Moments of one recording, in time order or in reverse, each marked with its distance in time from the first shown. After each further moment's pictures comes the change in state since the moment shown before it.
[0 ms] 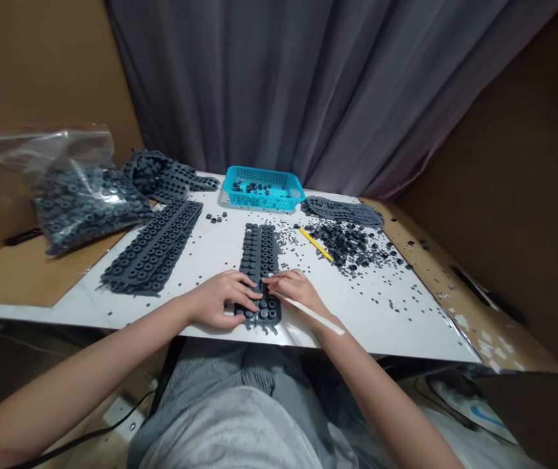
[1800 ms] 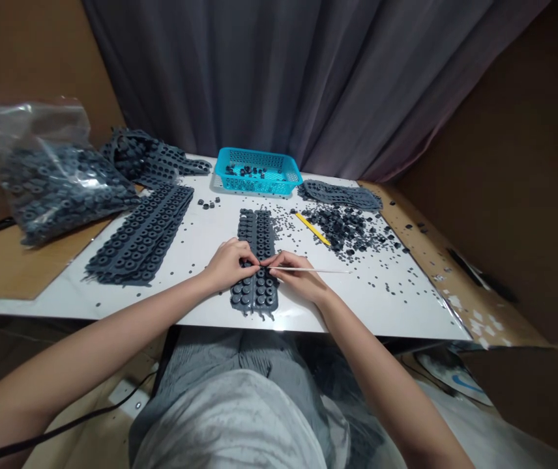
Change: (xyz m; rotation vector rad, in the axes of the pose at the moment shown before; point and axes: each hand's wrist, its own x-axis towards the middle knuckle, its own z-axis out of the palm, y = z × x) left_hand 0.039 -0.018 0.016 0.124 0.213 -0.464; right_hand 0.006 0.005 -0.004 0.744 0.034 0.424
